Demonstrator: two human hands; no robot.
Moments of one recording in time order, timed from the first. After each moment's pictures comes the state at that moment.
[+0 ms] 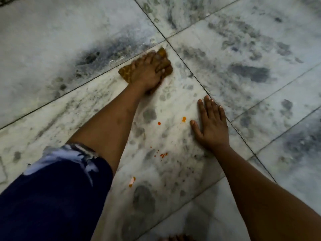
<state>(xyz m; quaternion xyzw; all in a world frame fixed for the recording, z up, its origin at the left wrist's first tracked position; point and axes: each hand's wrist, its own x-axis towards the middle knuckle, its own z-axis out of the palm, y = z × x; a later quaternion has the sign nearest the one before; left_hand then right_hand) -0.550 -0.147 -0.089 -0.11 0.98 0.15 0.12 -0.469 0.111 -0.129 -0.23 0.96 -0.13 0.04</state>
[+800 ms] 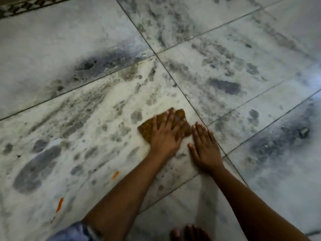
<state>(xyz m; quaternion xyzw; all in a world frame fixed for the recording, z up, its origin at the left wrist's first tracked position) -0.411 0.011 -0.105 -0.04 0.99 0.11 0.07 -0.438 0.183 -0.127 -0.28 0.95 -0.09 0.09</state>
